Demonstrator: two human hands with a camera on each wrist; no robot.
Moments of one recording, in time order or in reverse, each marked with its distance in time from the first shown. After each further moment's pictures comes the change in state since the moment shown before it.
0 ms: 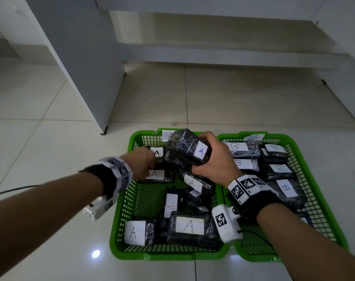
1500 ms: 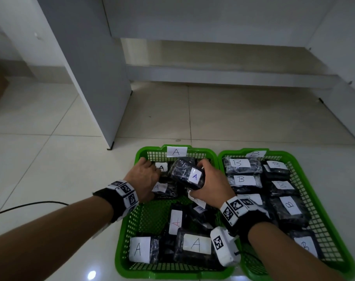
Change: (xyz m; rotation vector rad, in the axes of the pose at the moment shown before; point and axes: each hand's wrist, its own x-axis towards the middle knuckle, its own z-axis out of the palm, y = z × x) left_hand -0.004 -0.003 0.021 0.476 0.141 0.017; right_hand 0.001 0.013 0.028 -0.268 -0.114 0.110
